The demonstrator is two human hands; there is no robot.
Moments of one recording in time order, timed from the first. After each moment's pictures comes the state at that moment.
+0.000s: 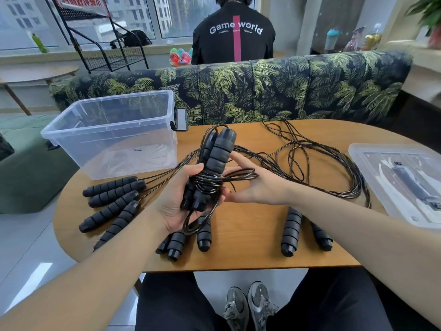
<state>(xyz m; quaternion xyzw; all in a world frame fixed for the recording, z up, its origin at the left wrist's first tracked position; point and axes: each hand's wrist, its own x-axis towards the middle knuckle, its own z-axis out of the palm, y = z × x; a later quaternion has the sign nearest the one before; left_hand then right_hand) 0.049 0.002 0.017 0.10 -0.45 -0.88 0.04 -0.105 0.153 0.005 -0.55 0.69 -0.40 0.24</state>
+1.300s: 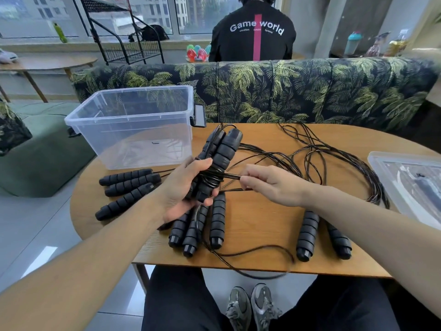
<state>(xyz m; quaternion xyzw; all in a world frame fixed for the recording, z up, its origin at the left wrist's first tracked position) 0.063 -0.031 0.022 0.17 -0.57 -0.79 0.09 -0.104 0.146 0.015 -0.64 0.68 -0.32 0.15</state>
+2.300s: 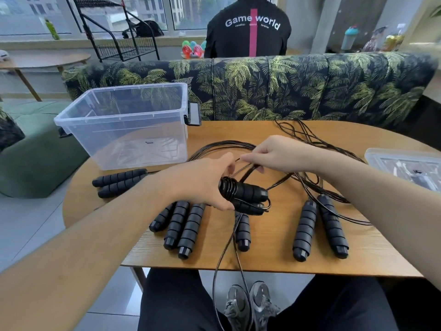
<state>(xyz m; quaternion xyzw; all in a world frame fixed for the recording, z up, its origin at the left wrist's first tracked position) 0.030 -0.016 0.063 0.04 -0.99 -0.15 -0.07 -0.124 0.136 0.075 -0.52 0.83 -0.15 0.12</state>
